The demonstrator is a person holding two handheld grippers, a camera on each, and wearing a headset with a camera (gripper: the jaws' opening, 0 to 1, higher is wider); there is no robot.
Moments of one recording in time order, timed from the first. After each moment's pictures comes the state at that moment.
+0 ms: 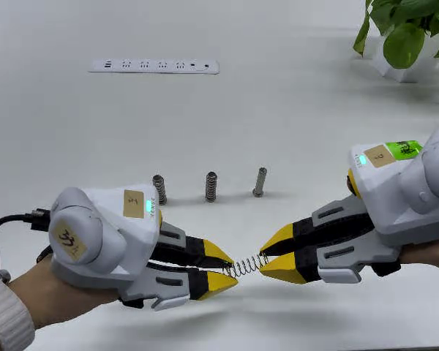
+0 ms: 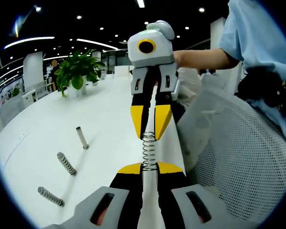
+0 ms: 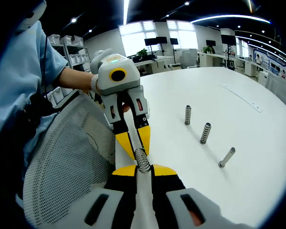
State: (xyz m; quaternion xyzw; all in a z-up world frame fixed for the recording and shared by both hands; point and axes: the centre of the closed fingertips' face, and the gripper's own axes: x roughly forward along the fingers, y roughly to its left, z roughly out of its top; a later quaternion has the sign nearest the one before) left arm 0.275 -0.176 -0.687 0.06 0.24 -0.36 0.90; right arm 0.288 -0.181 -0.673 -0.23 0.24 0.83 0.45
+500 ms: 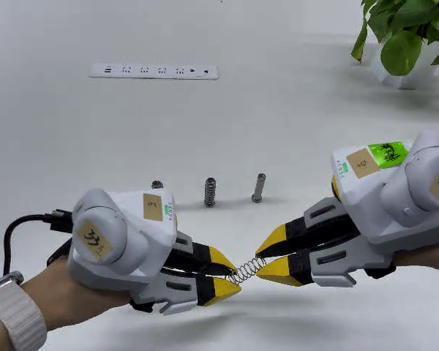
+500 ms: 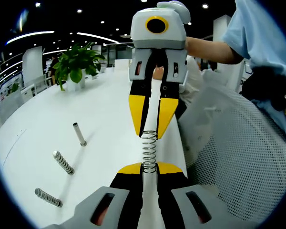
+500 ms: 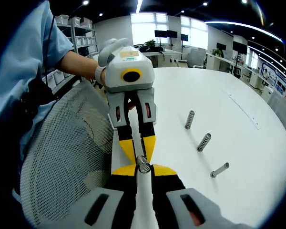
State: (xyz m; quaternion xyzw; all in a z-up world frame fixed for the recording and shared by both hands) left arm 0.282 -0.181 -0.695 0.06 0.28 -0.36 0.89; right arm 0.284 -0.175 -0.665 -0.31 0.20 0.83 0.43
